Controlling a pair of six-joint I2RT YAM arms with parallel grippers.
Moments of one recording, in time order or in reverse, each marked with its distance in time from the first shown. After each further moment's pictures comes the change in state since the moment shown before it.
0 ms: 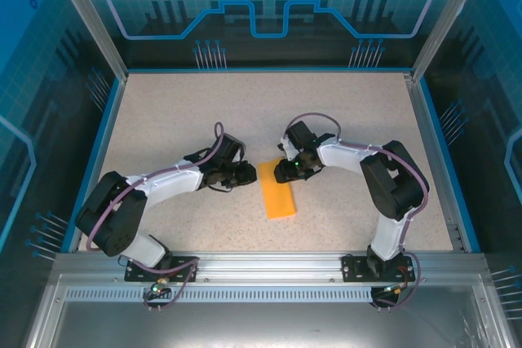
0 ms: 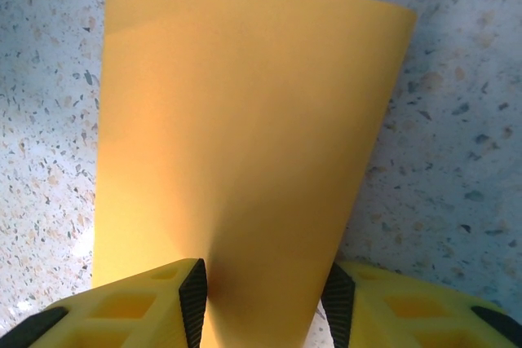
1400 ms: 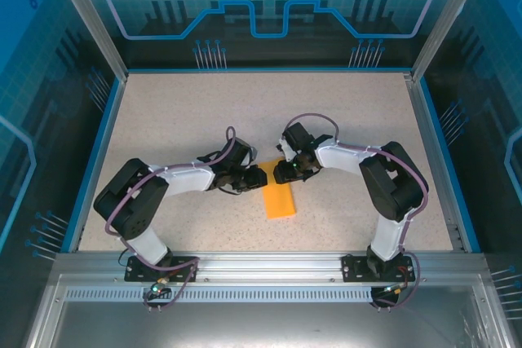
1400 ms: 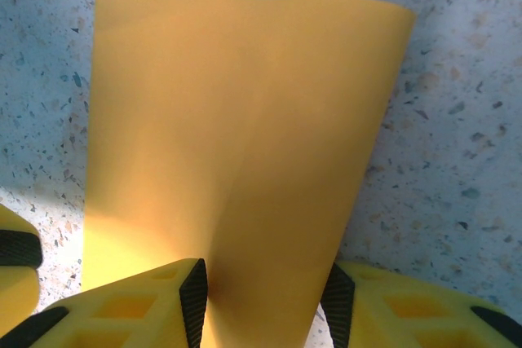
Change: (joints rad) left arm -0.041 0.154 0.004 0.167 0.118 -0.053; right arm 0.024 -0.003 0.000 0.002 0.053 0.013
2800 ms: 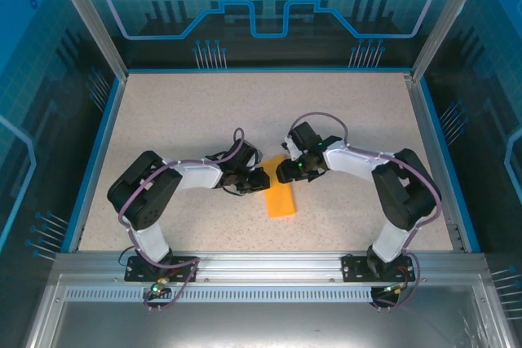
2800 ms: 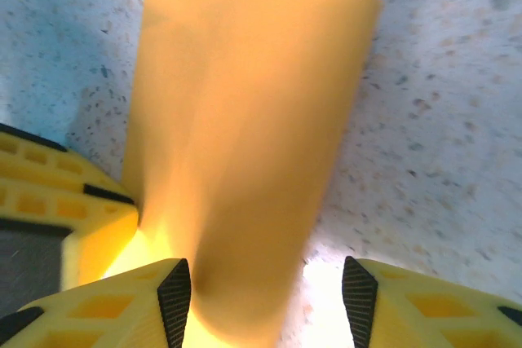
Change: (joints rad) left arm -0.012 0.103 0.039 0.014 0.011 0.039; right arm -0.025 -0.126 -0.066 0.003 0.006 0.005
